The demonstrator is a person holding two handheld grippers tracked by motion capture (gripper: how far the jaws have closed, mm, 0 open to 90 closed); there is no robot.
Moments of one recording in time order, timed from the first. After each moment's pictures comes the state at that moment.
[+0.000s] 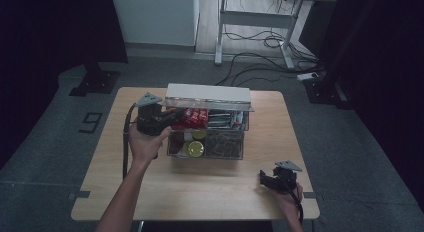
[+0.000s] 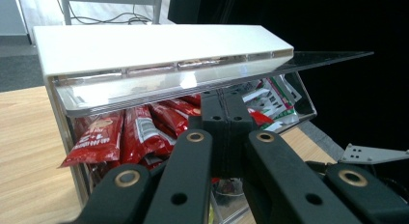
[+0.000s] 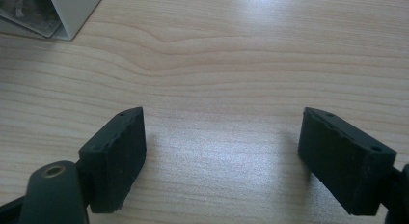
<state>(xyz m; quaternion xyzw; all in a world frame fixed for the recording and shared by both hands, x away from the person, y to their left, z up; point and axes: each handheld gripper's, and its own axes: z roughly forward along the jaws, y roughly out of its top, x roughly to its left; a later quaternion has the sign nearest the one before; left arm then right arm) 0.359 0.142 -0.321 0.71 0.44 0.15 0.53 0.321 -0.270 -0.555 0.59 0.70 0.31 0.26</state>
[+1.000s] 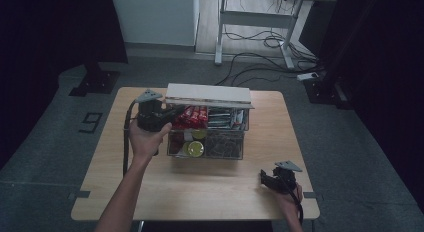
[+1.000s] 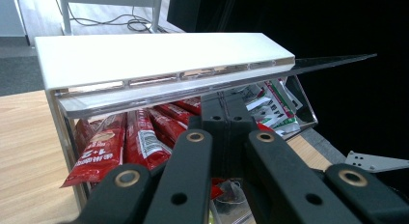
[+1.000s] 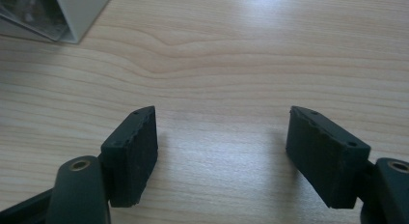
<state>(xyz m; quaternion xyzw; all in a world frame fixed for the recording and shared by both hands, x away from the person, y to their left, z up) 0.367 0.141 -0.318 0.71 0.44 0.14 0.53 0.319 -0.269 -0.553 0.59 0.70 0.32 0.26</state>
